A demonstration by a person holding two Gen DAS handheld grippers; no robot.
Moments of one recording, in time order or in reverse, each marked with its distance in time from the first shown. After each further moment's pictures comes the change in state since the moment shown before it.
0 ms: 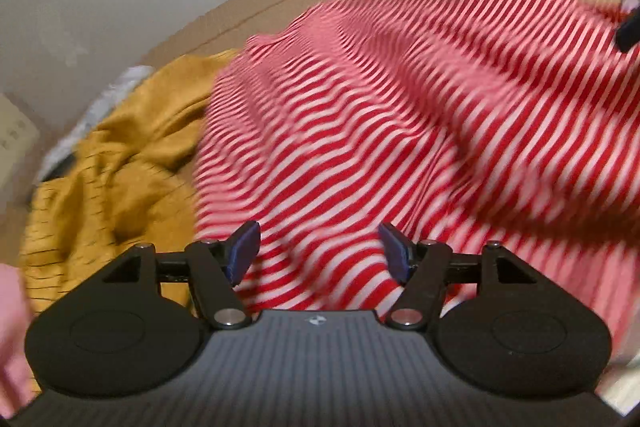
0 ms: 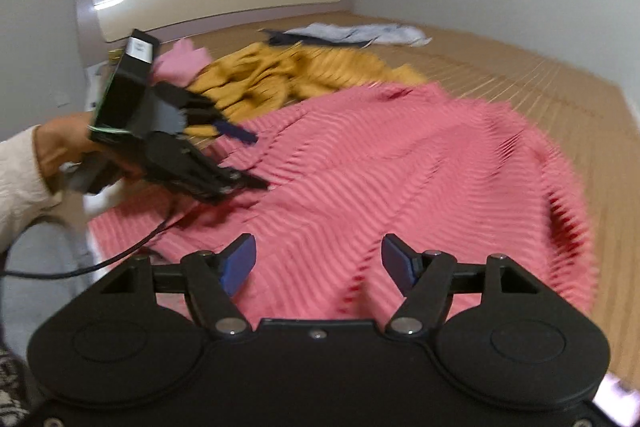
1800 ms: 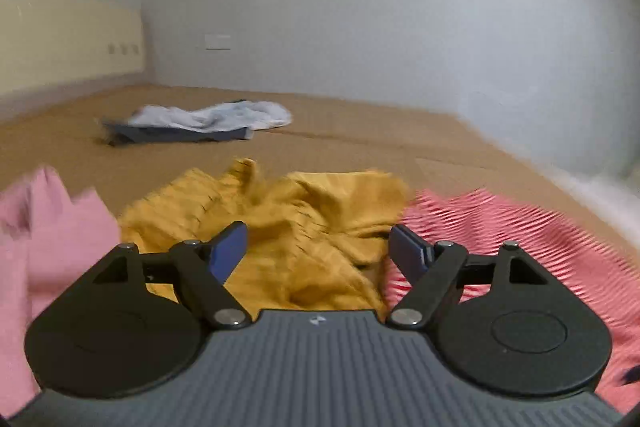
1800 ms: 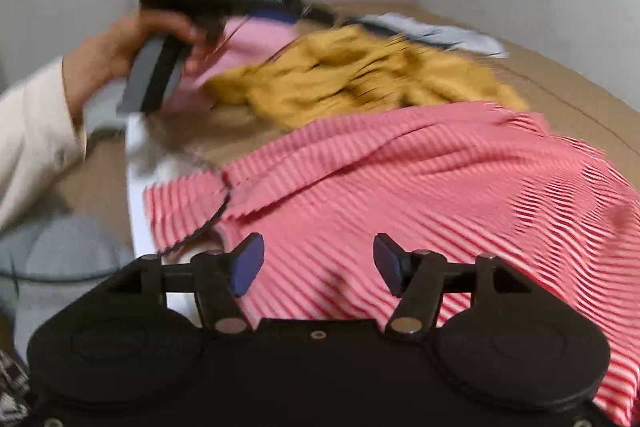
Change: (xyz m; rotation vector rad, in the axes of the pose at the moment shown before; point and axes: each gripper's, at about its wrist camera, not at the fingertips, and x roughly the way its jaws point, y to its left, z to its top) left arm -0.043 0.172 -0.035 -0.601 -0.282 0.123; right arm 0.040 0.127 0.040 -0.108 -0.041 0.042
